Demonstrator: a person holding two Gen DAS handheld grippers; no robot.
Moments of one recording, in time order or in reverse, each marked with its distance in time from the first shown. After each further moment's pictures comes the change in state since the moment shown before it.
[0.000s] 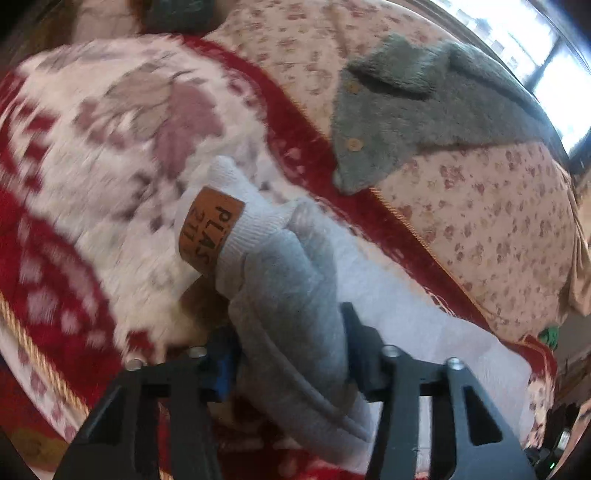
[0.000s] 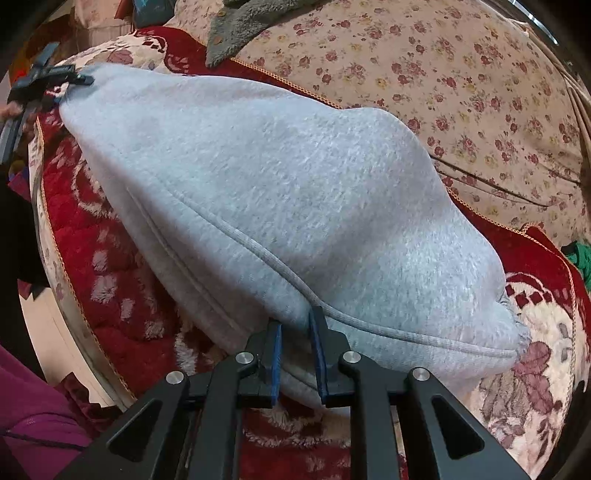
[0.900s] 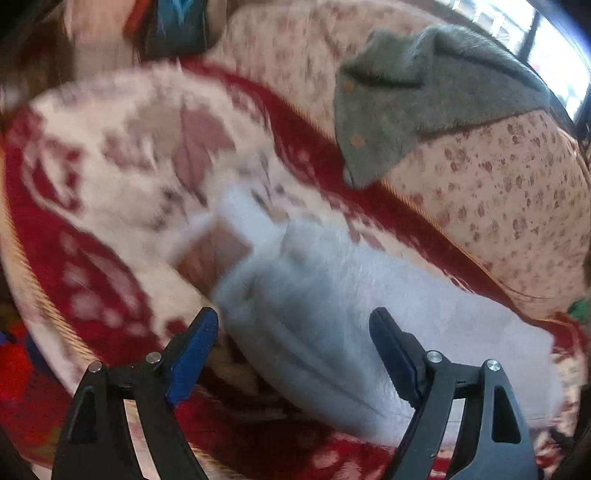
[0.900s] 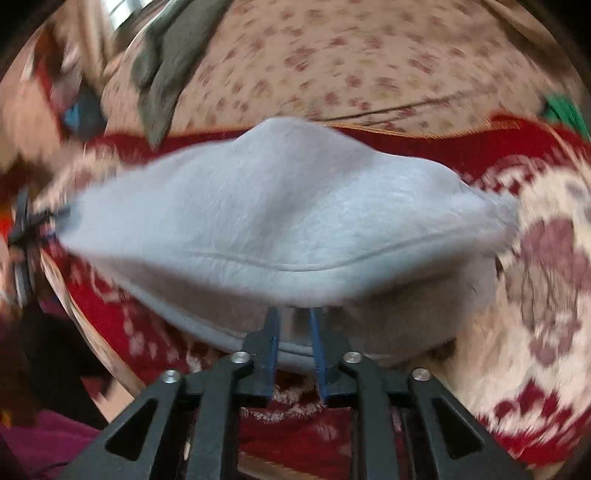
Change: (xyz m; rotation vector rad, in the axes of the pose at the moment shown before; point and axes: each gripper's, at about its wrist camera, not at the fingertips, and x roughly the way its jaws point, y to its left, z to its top) left arm -0.032 -0.009 -0.023 0.097 -0.067 0.169; right arm -0.036 -0.090 -0.060 0.566 -0.124 0.195
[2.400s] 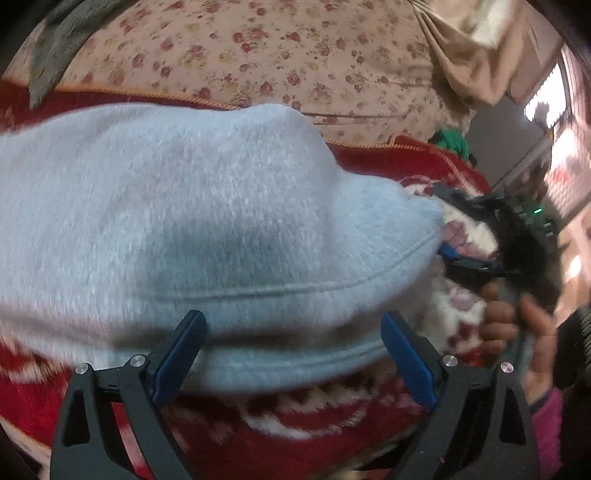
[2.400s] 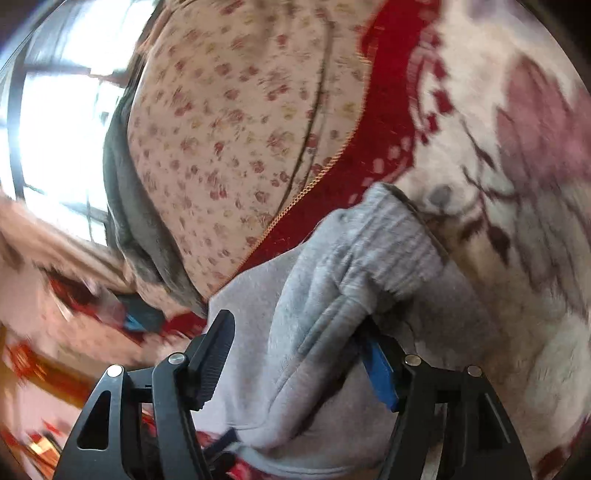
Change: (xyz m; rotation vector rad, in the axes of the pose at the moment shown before) left arm -0.015 -0.368 -0.220 0.299 0.329 -0.530; right arm 0.028 -0.140 0.044 0.600 -0.202 0.404
